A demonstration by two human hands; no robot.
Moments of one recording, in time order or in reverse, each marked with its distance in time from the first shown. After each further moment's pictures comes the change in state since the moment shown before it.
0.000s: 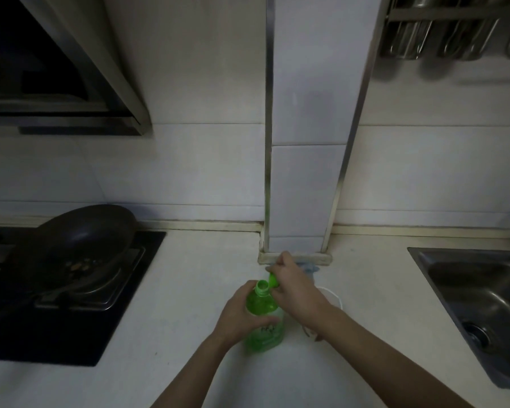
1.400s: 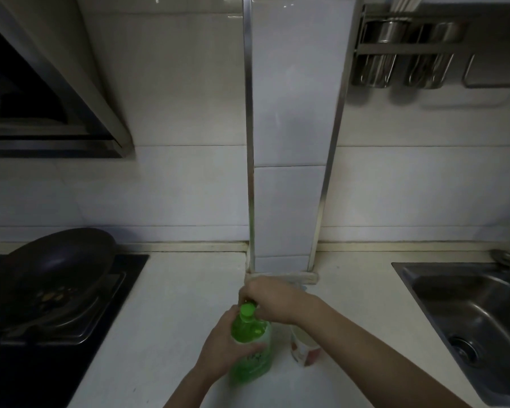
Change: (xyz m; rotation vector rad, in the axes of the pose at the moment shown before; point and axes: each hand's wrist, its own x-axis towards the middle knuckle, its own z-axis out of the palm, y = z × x) left_hand 0.002 -0.005 0.005 -0.085 0.015 -0.045; right_hand 0.027 -0.016 -0.047 -0.227 -0.356 -0.250
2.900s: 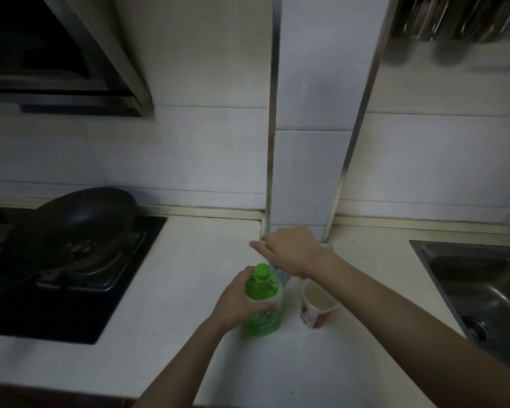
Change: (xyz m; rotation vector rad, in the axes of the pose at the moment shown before) left_hand -0.002 0.004 -0.002 0.056 -0.027 -0.017; right_hand 0.003 0.000 -0.008 -0.215 0.181 0.121
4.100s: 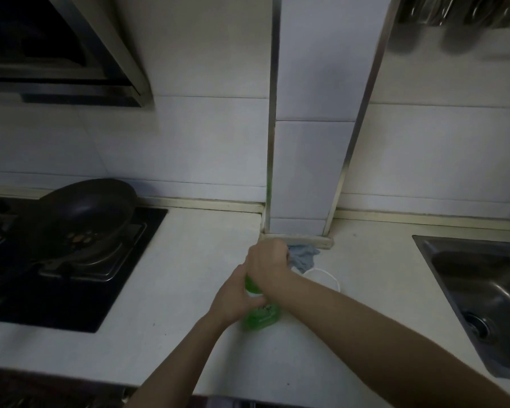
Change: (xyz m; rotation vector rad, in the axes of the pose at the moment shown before) left_hand -0.002 -0.003 0.006 0.094 0.042 -0.057; right_hand 0.022 -0.055 0.042 -0.329 -0.318 0.265
